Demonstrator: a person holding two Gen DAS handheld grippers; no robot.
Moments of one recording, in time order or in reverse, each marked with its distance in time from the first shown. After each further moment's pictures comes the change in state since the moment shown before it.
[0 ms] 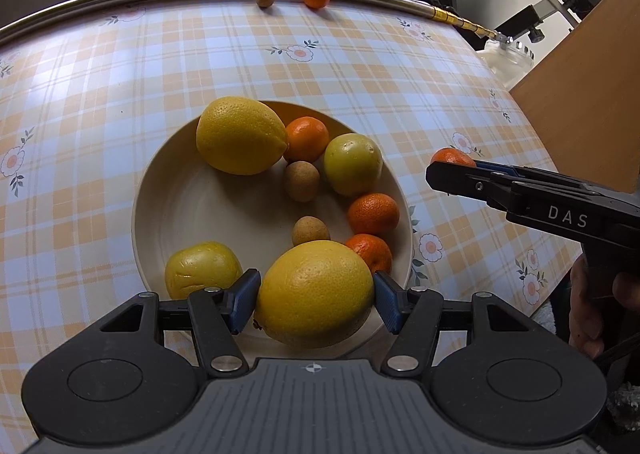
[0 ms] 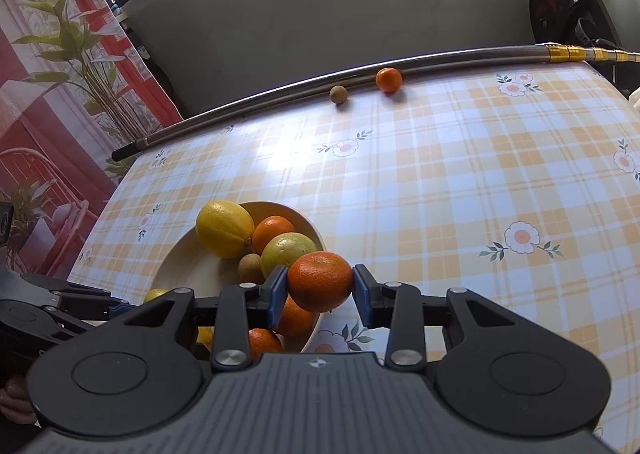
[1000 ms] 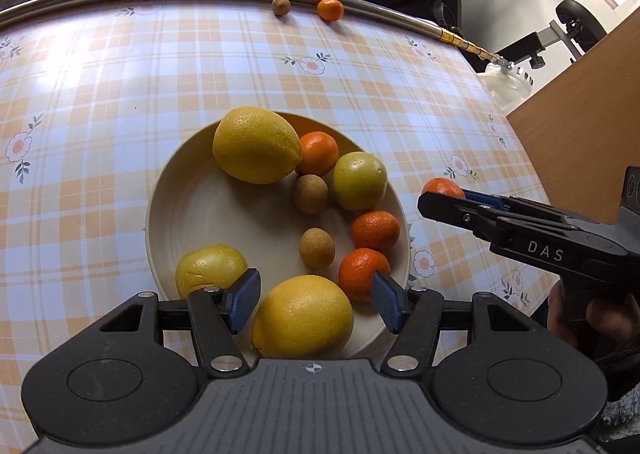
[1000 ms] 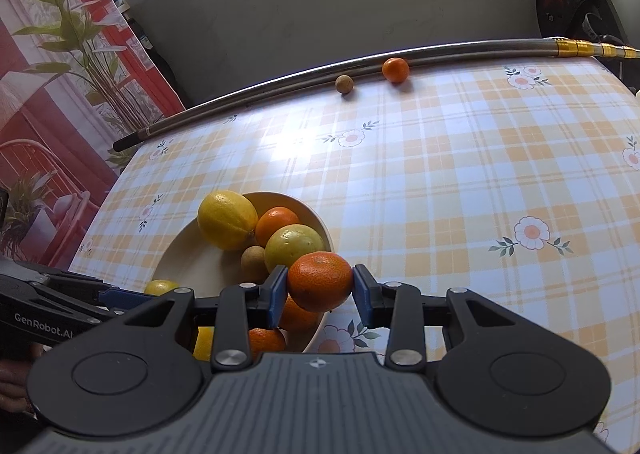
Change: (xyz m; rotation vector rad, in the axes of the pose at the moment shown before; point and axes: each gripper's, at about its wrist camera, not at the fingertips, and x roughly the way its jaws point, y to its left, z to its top) left arm -0.013 0.016 0.005 -0.071 -0.039 -0.043; right arm 0.009 0.003 0.000 -0.017 0.029 0.011
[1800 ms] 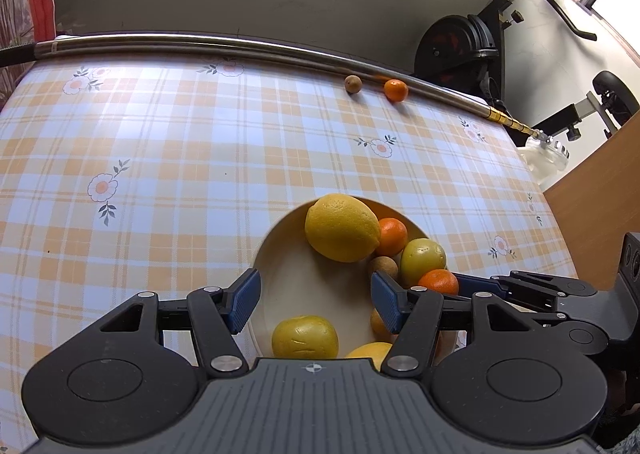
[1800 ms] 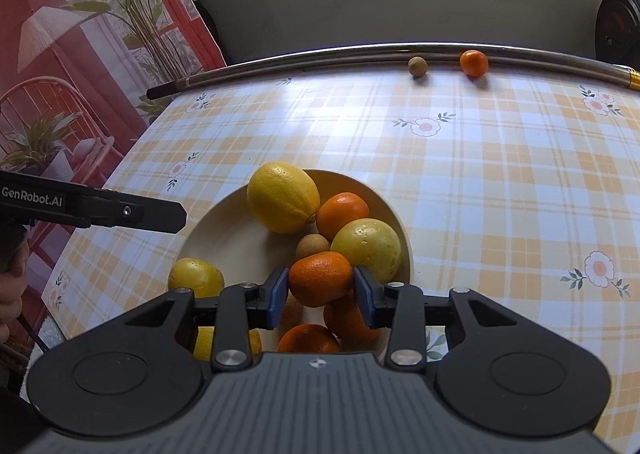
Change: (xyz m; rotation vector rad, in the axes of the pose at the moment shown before) left arm -0.042 0.035 0.016 -0.097 -0.163 0.113; right arm 0.035 0.041 0.005 -0.157 0.086 0.055
